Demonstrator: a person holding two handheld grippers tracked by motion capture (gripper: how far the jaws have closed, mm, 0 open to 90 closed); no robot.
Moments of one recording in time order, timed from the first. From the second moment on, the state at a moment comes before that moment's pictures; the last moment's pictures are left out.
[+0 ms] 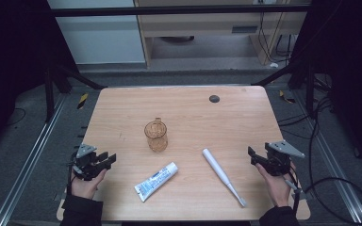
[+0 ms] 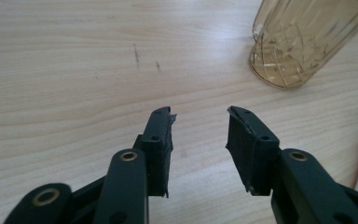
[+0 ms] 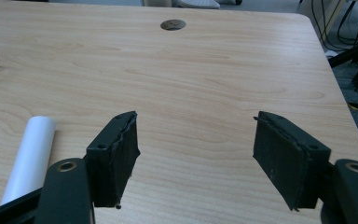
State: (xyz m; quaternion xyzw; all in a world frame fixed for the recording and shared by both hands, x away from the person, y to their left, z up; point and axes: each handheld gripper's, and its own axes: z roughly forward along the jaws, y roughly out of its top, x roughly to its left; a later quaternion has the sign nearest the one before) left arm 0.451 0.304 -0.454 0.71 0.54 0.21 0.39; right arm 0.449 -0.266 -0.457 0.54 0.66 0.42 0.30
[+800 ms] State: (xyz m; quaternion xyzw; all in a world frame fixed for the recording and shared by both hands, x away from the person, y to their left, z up) left arm 0.430 0.269 -0.460 0.79 0.47 0.16 0.36; right arm 0.440 -0.253 -0.457 0.52 0.69 0.40 0.31
